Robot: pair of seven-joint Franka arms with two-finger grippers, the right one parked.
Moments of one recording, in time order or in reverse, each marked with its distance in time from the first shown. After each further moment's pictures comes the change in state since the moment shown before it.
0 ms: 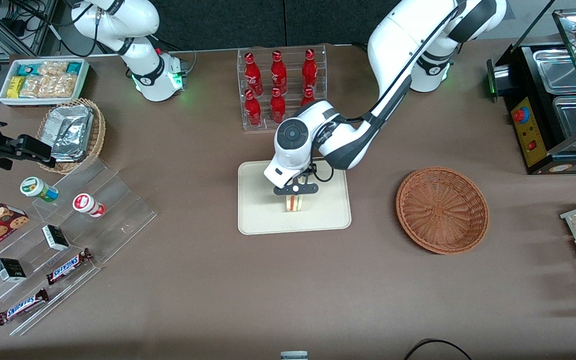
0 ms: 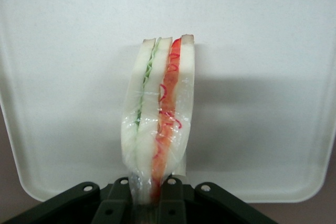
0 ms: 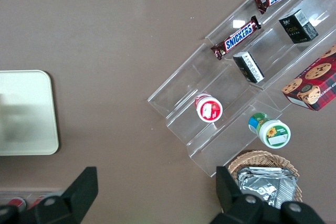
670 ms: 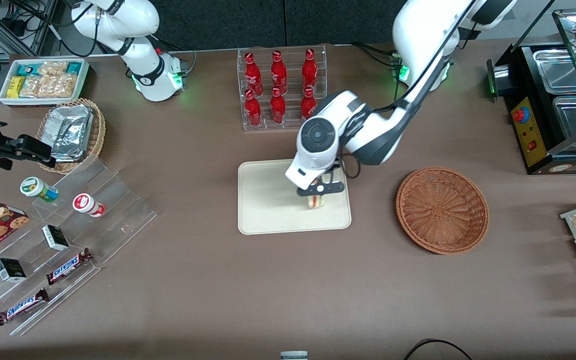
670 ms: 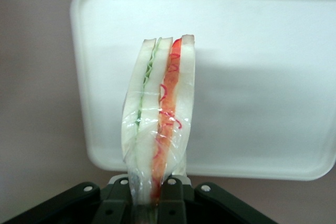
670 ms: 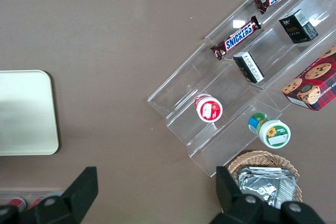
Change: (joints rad) arm 0.076 -0.101 -0.002 -0.013 -0.089 -0.130 0.065
